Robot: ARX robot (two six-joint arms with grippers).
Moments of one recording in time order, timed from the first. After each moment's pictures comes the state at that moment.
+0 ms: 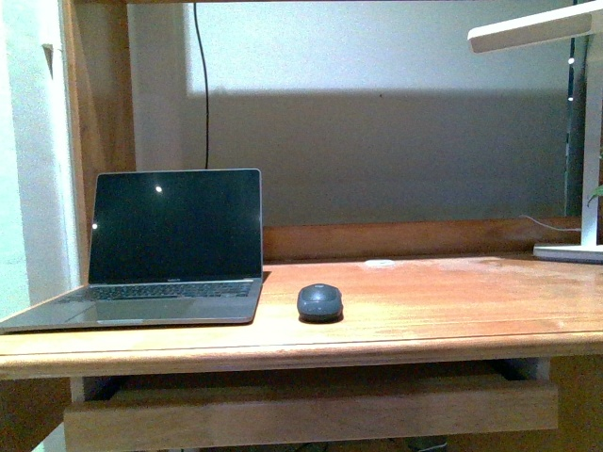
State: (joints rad) left arm 0.00 0.01 0.01 0.00 0.00 -0.01; right arm 0.23 0.16 0.06 -0.02 0.13 0.35
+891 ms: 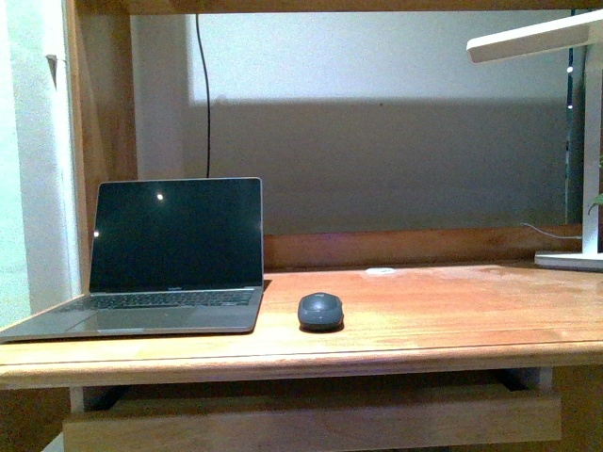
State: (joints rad) left arm 0.00 0.00 0.01 0.00 0.00 -0.01; right arm 0.00 0.01 0.02 0.00 0.00 0.00
